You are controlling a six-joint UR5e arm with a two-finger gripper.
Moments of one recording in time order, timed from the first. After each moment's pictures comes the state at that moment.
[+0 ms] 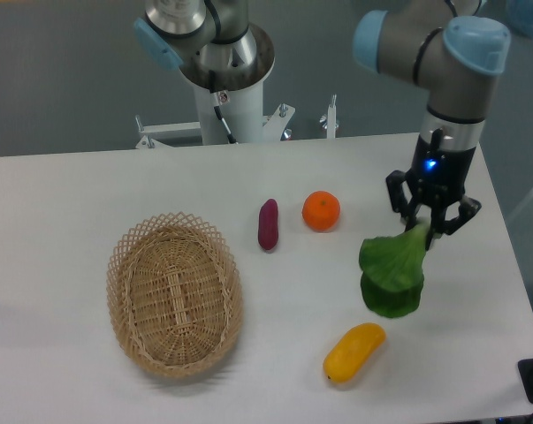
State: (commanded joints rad) arm 2.72 -1.85 -1.56 -0.96 1.20 1.25
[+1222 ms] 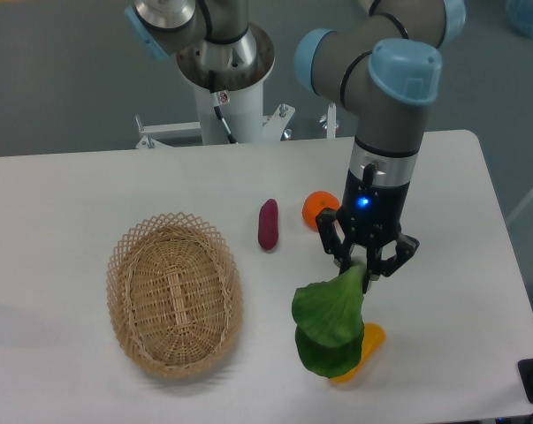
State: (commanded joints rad) arm 2.58 -1.87 -1.54 -0.91 1.22 1.09
